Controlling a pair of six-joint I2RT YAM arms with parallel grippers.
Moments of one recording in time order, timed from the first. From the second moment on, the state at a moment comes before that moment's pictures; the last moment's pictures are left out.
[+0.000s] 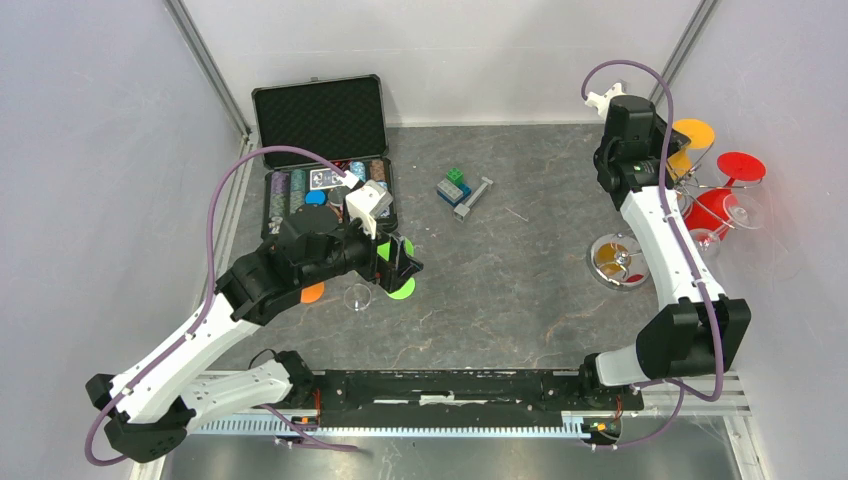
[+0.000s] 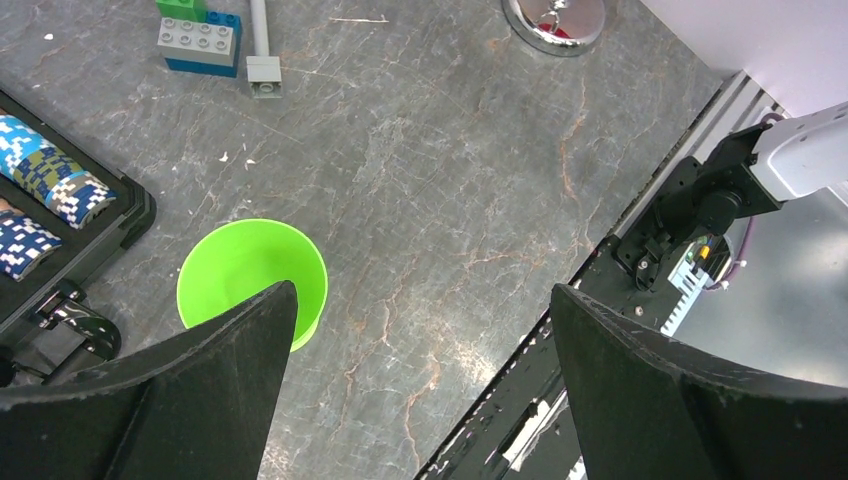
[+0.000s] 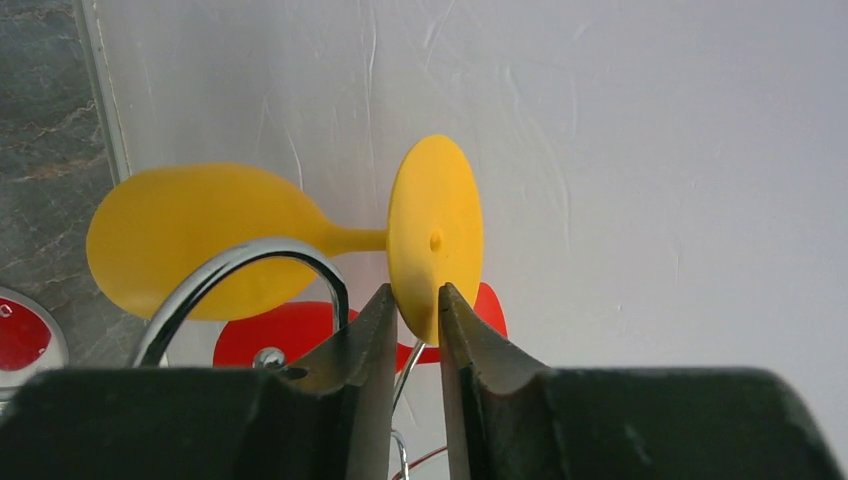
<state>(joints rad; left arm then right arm) -0.85 0.90 1.14 -0.63 0.07 -0.22 0.06 1.43 1.39 -0.33 0.92 -0.97</state>
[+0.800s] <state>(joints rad) -0.85 0.90 1.13 -0.63 0.05 -0.22 0.08 1.44 1.36 -0.10 1.06 -1.22</state>
